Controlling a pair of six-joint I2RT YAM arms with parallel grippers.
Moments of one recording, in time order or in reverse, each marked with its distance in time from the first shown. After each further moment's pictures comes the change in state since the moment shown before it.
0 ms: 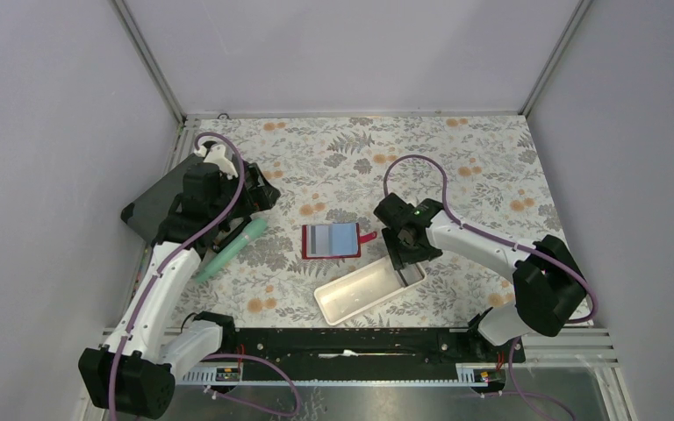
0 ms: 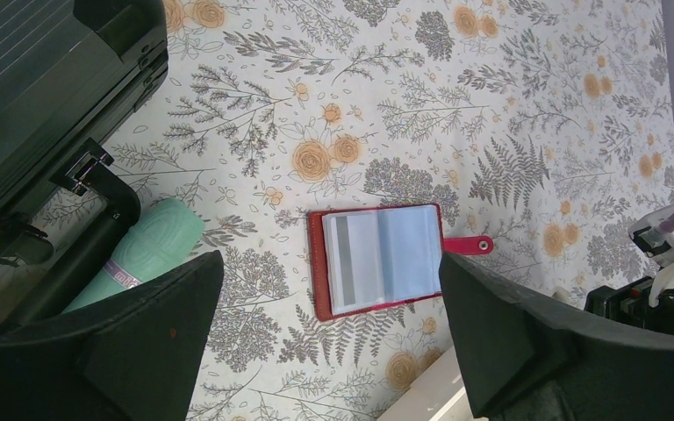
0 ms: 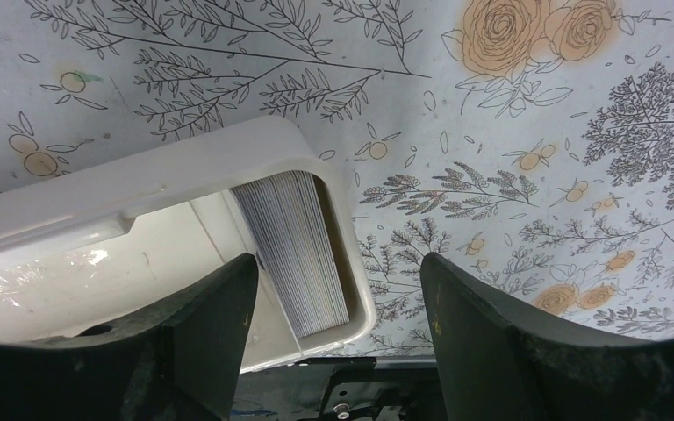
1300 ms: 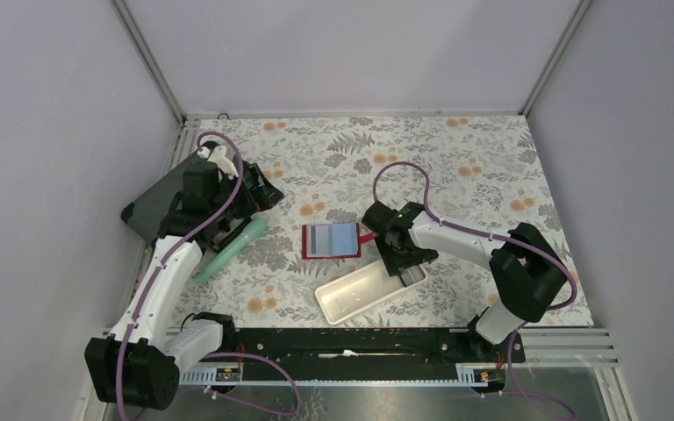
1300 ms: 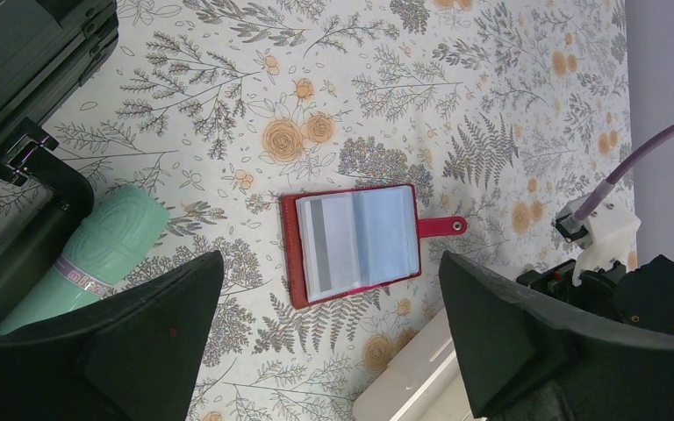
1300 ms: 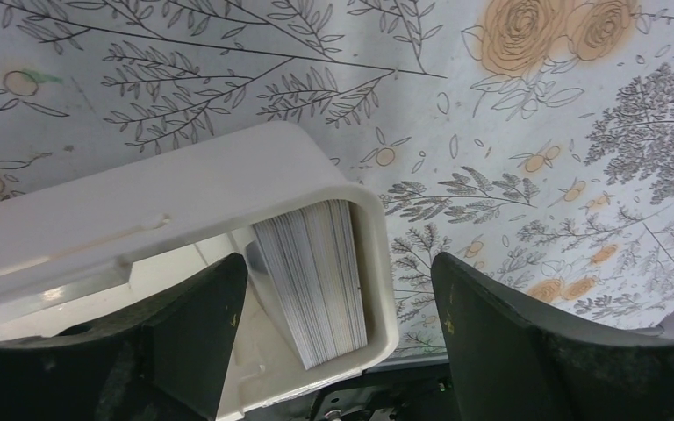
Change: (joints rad) left arm 0.051 0.047 -0.017 0.023 0.143 -0.032; right arm 0.062 0.118 0.031 -0.019 0.062 0.020
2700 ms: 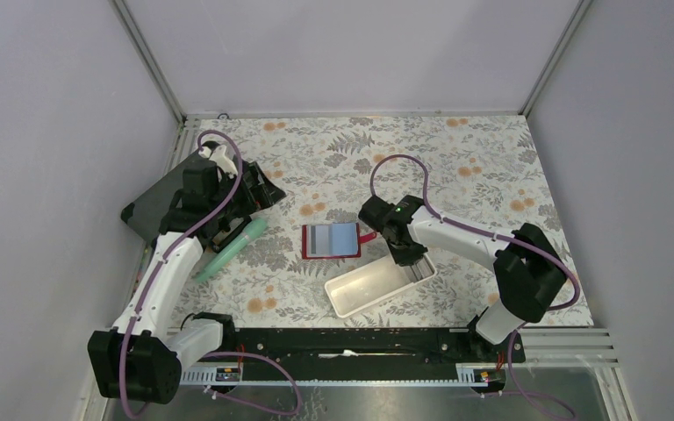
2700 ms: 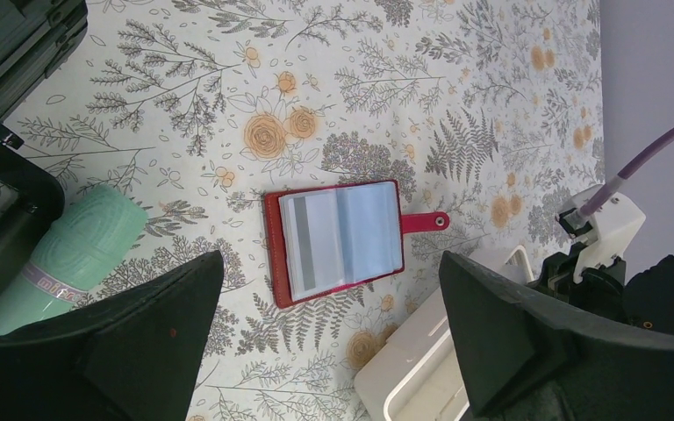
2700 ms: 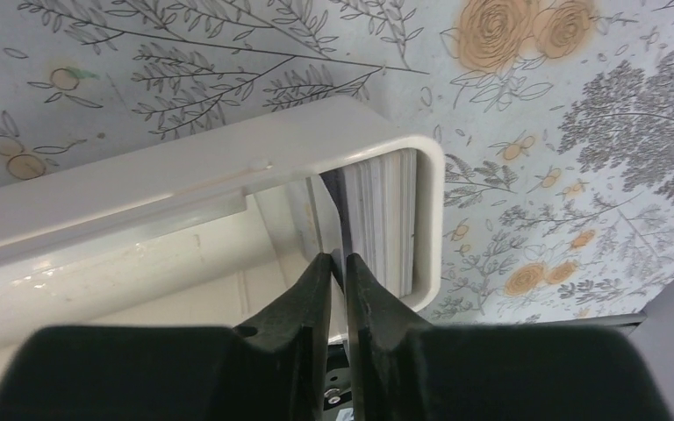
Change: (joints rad) left arm 0.025 0.031 -0.003 0.023 0.068 -0.025; right arm 0.014 0.000 0.087 -0.095 0.032 0.015
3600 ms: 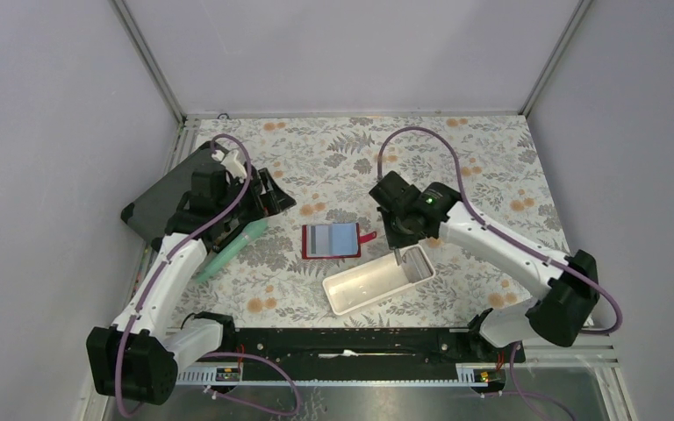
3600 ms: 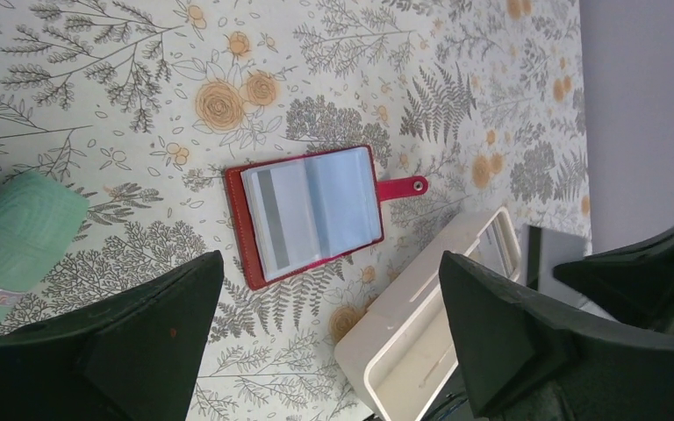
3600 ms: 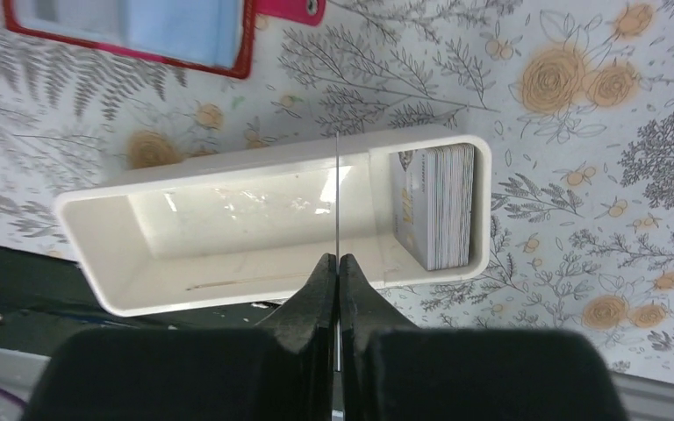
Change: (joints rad) left arm -0.050 0.001 -0.031 0.019 0.061 -0.010; right arm 0.001 -0.175 0.150 -0.019 -0.160 0.046
